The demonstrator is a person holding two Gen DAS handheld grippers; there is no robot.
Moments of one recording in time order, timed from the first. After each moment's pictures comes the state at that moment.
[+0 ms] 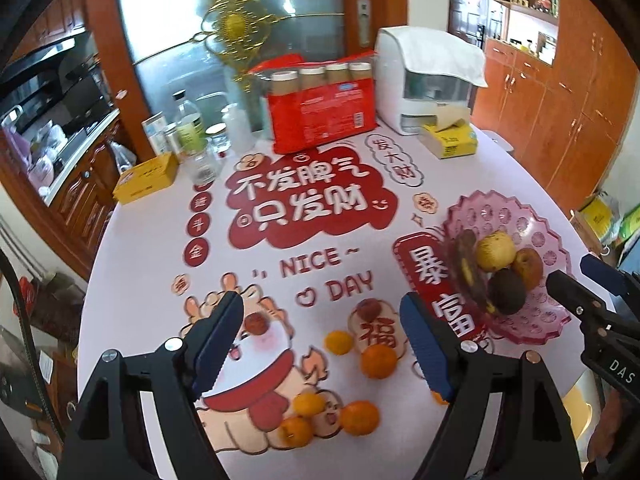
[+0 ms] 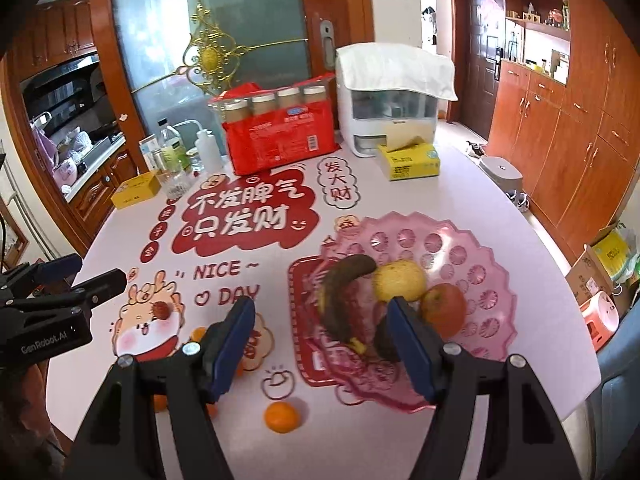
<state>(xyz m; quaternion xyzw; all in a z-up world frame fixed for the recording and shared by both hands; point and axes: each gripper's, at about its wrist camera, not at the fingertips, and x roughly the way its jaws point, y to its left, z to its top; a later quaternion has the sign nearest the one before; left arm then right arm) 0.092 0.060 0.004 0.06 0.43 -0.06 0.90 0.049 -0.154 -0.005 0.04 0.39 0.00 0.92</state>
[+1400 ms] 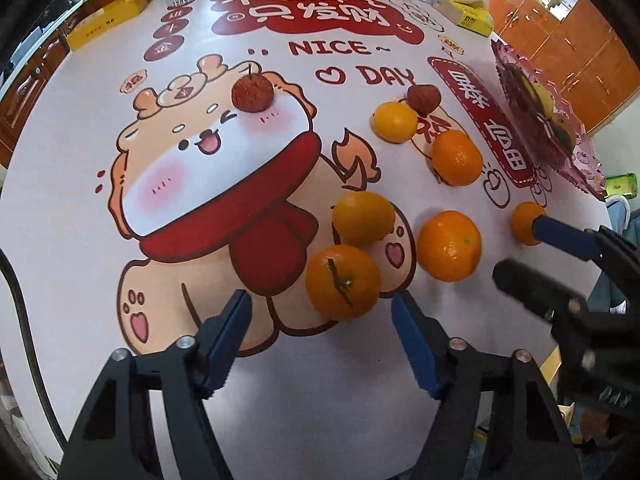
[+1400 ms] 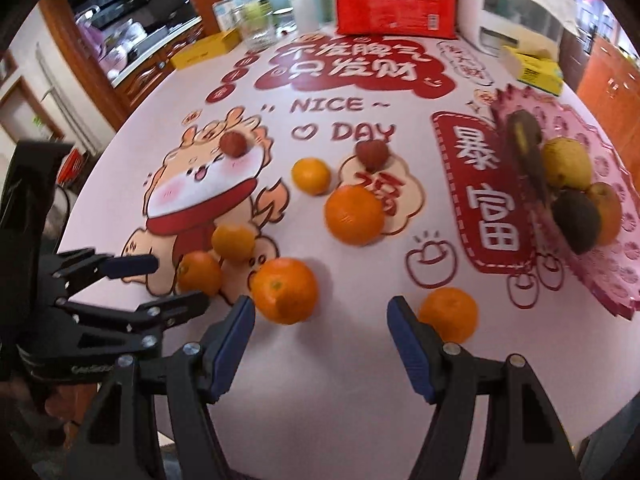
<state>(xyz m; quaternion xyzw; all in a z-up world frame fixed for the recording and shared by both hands) 0.051 0.135 -0.182 0.00 0.60 -0.13 0.79 0.027 -0.026 -0.146 -0.02 0.54 0.13 0.83</state>
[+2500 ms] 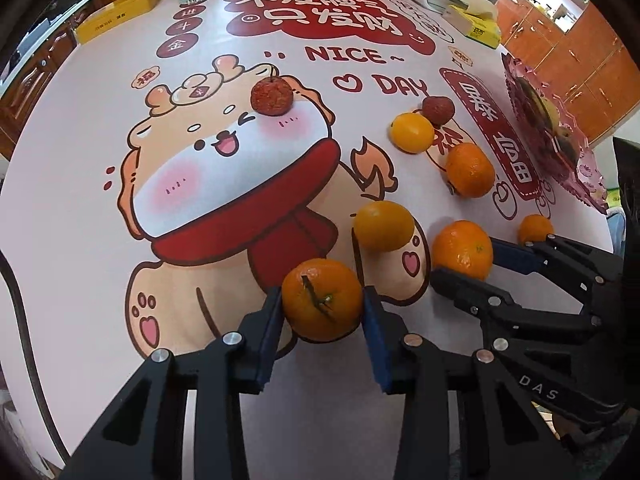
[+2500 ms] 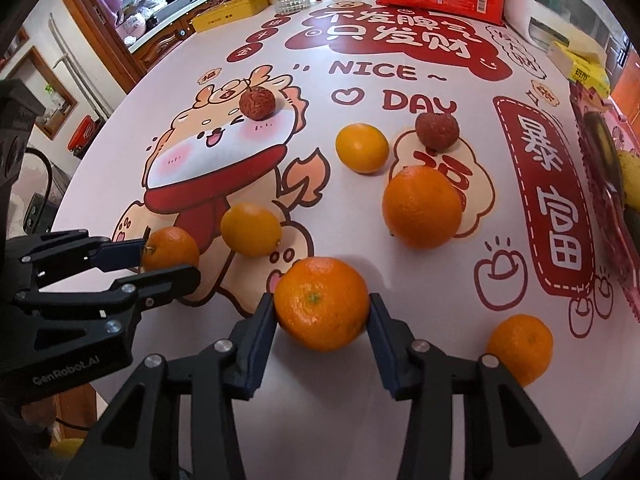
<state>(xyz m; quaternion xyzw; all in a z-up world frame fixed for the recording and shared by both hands) 0.056 0.150 -0.182 -0.02 0.59 -0.12 0.80 0.050 0.005 -0.183 -0.04 0.57 0.17 0.81</state>
